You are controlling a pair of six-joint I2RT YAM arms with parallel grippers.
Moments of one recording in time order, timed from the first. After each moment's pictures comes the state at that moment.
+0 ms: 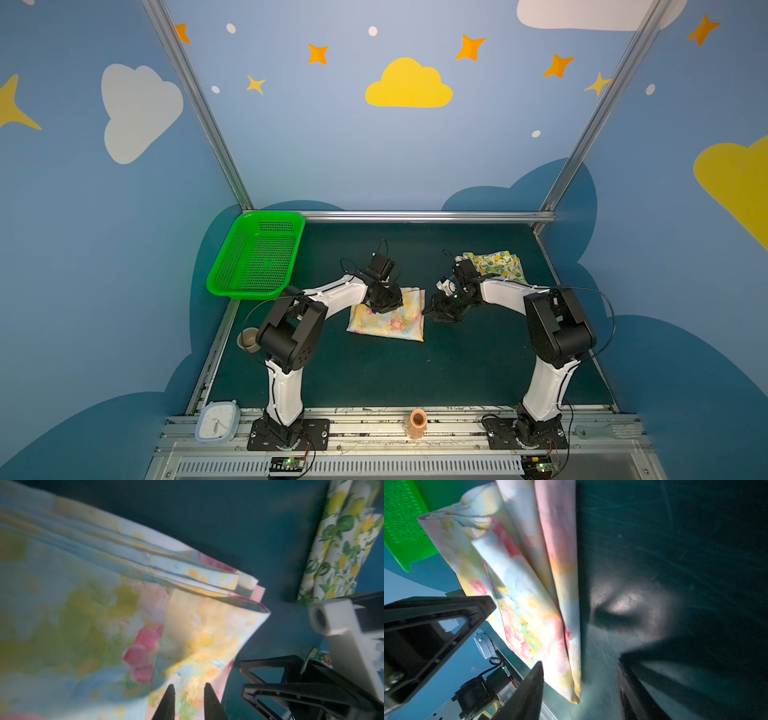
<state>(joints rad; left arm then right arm) -0.55 1.96 1.30 -0.42 0.33 -0.84 0.39 1.89 1.11 -0.48 -0.65 0.54</state>
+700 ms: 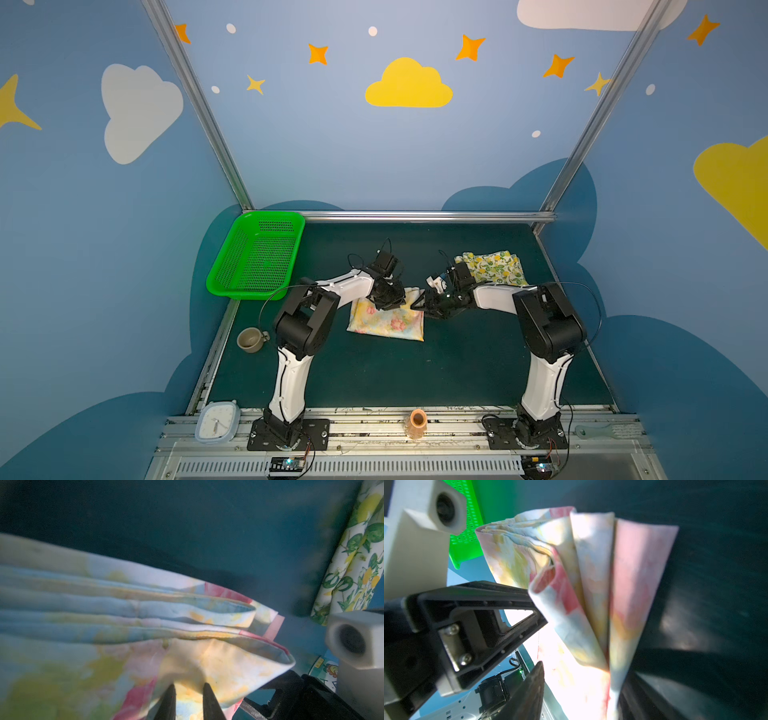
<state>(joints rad) -0.53 2.08 1.42 -0.46 0.35 -0.83 0.44 1.96 1.06 -0.14 -0.75 0.65</state>
